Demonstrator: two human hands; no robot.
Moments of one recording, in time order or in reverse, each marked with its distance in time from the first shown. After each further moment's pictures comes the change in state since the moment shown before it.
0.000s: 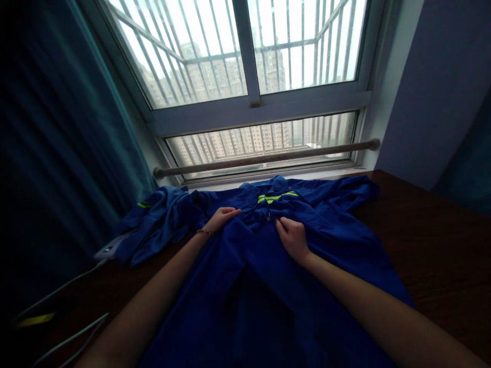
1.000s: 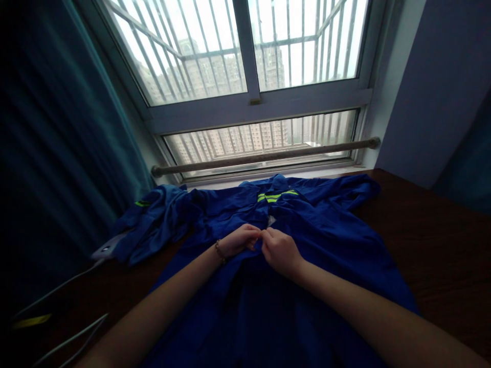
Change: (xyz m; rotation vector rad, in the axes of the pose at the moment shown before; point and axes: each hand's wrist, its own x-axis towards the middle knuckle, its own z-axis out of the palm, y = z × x) left_hand -0.024 0.009 0.069 -0.448 -0.401 -0.268; right_hand -0.016 -0.039 -0.001 -0.180 -0.322 -0.285
